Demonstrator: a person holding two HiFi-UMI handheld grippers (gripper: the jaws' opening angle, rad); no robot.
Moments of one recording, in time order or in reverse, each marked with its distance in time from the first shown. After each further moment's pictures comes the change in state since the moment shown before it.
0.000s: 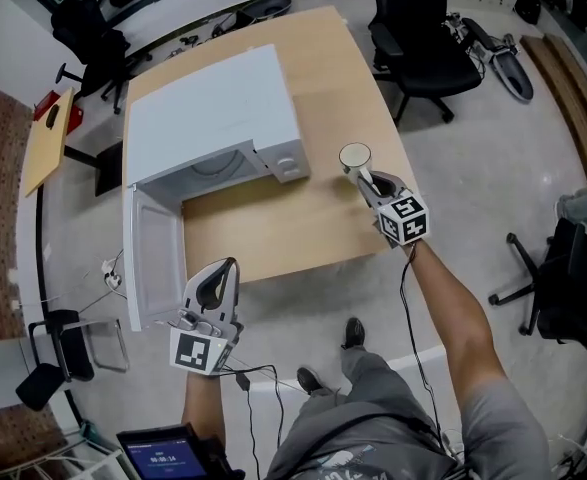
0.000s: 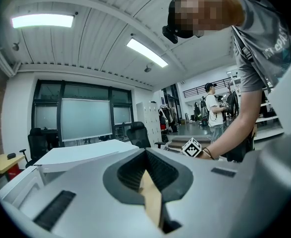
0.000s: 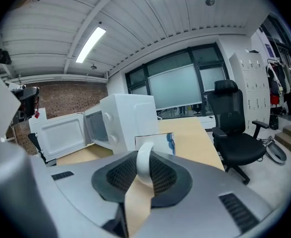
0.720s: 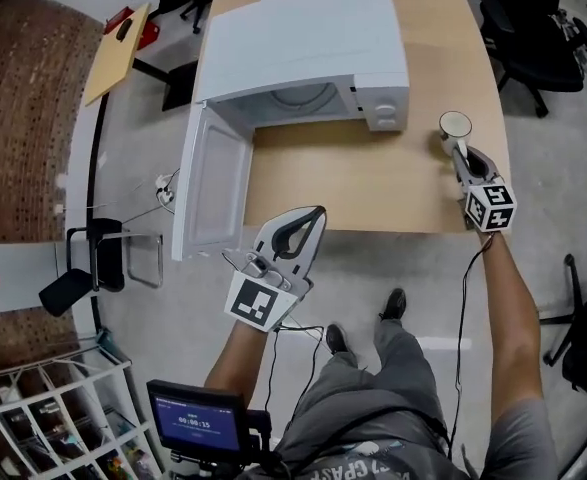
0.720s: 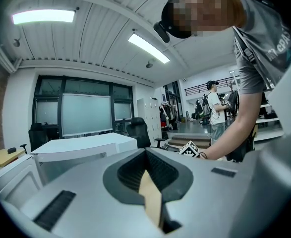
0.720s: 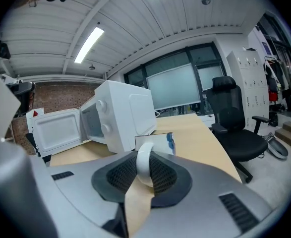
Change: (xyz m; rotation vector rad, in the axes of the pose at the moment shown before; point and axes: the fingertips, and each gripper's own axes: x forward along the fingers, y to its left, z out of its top) left arm 0.017 -0.008 -0.023 -0.046 -0.010 0.009; right arm 0.028 -0.014 -0.041 0.020 -0.014 -0.010
